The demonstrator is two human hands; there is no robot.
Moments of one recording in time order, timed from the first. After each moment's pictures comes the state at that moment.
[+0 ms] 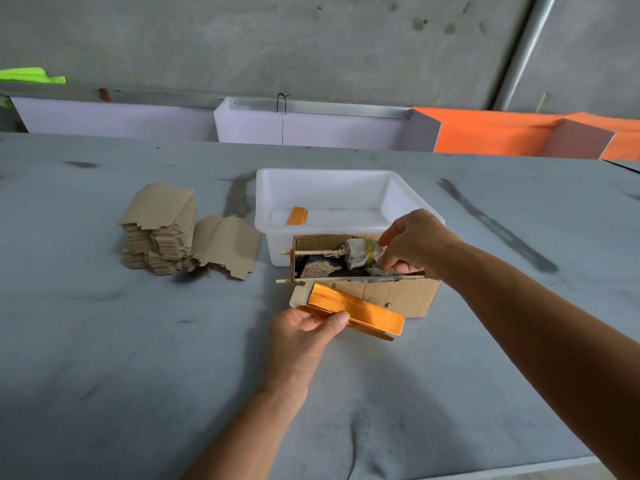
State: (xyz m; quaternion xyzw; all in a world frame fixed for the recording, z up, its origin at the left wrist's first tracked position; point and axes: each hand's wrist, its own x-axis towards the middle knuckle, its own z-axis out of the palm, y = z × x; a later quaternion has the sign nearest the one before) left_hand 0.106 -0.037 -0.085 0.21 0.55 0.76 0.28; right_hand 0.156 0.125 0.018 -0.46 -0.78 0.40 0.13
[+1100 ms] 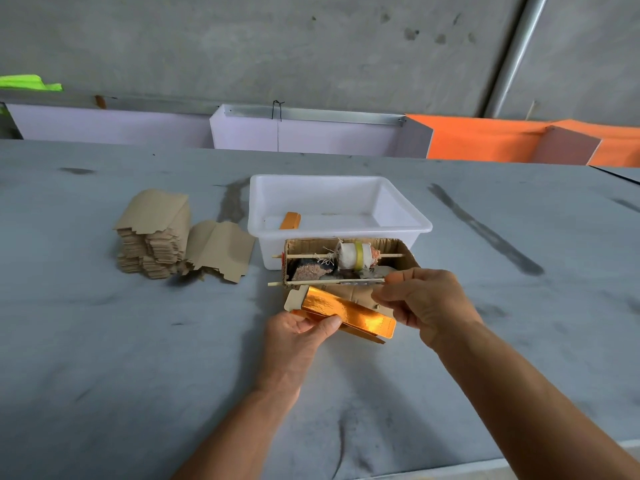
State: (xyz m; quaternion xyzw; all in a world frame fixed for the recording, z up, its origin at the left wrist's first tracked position) left_hand 0.108 -0.034 -0.088 0.20 0.58 0.74 0.28; right_hand 0.207 0.077 -0.004 -0.49 -0.58 0.61 0.24
